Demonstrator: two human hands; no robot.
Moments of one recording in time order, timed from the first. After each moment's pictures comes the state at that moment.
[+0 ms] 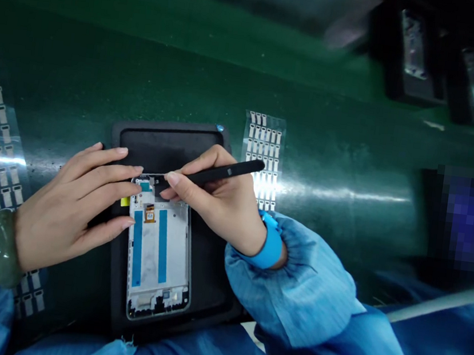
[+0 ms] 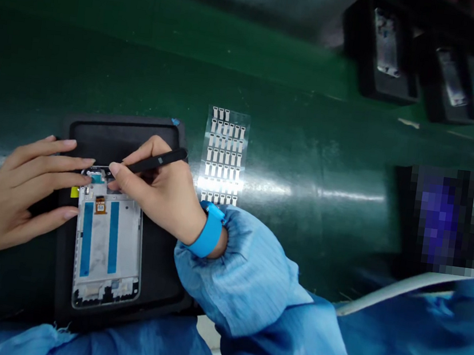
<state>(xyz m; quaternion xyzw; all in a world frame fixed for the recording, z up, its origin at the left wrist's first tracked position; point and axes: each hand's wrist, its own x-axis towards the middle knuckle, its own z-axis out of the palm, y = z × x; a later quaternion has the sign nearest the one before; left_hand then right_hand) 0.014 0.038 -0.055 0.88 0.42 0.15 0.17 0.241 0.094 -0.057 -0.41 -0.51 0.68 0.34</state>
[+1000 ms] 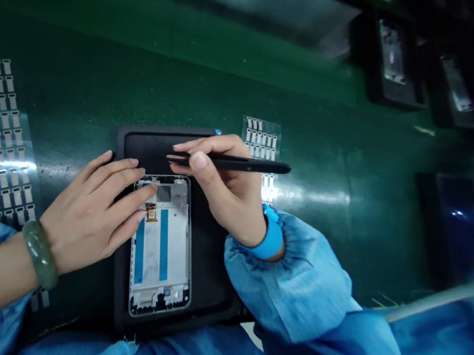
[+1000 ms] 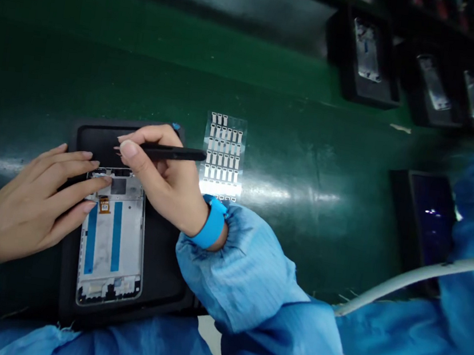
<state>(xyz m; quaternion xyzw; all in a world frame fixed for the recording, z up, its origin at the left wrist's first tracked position) 0.043 0.030 -0.049 0.87 0.46 0.14 0.07 0.238 0.104 -0.056 -0.38 -0.58 0.59 0.41</state>
